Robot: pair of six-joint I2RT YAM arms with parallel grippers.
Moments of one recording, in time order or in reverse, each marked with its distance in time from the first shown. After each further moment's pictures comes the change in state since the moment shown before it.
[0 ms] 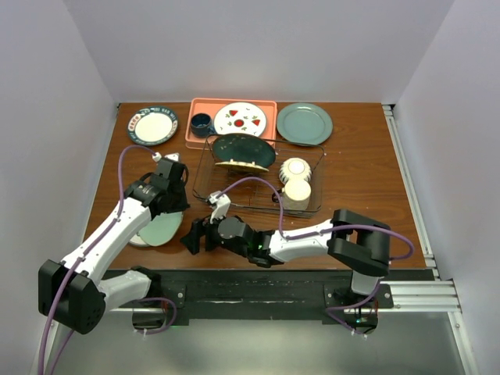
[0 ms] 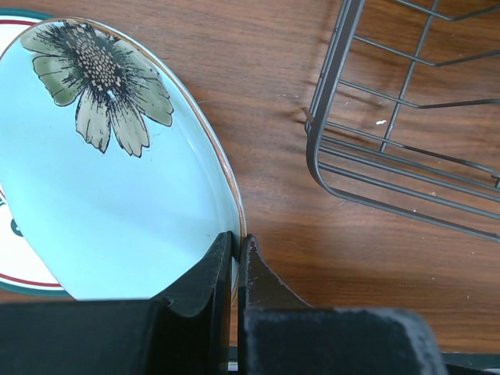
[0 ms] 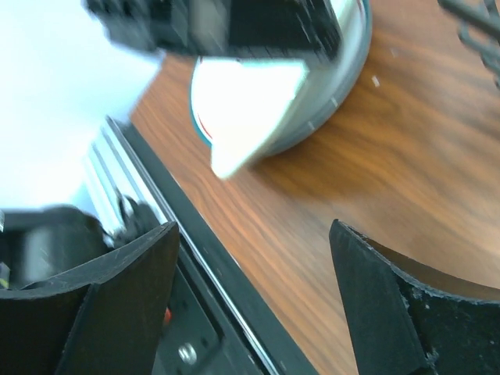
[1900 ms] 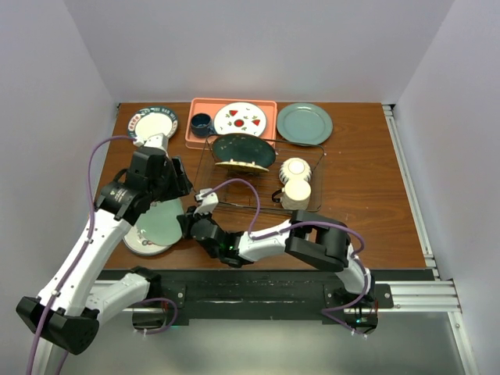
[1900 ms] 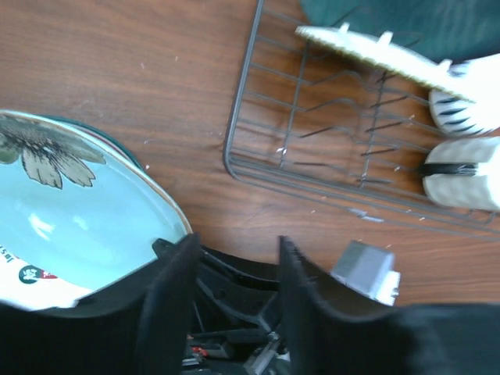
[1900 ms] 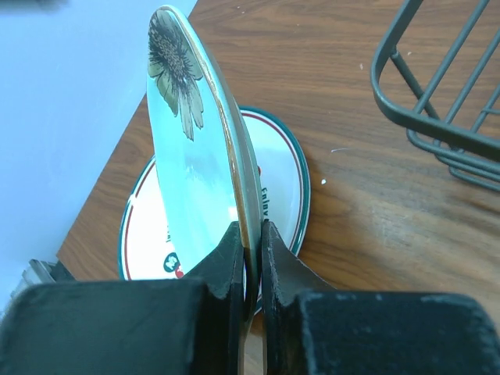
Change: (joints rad) left arm 0.001 -0.146 0.185 -0.087 0.071 -0.041; right arm 0.027 0.325 0.299 0.095 0.398 0.002
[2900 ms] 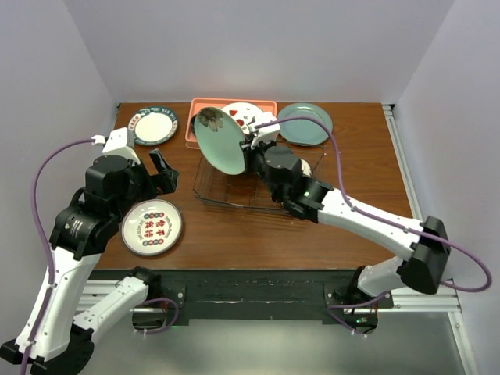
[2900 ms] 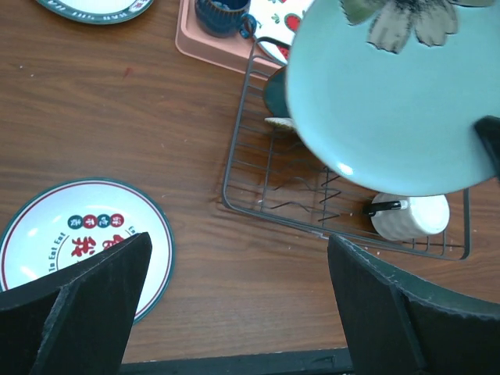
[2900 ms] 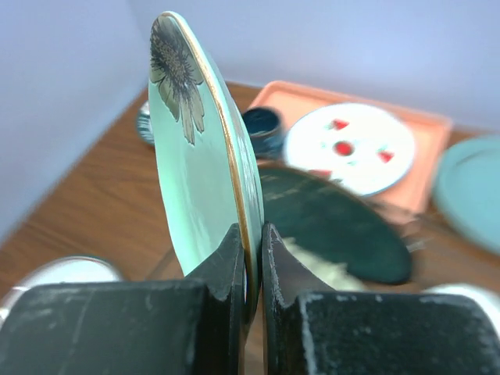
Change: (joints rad) left arm 0.000 -0.170 0.212 -0.106 -0.090 0.050; right arm -0.326 -0.668 0.006 -0.514 -0.102 -0.537
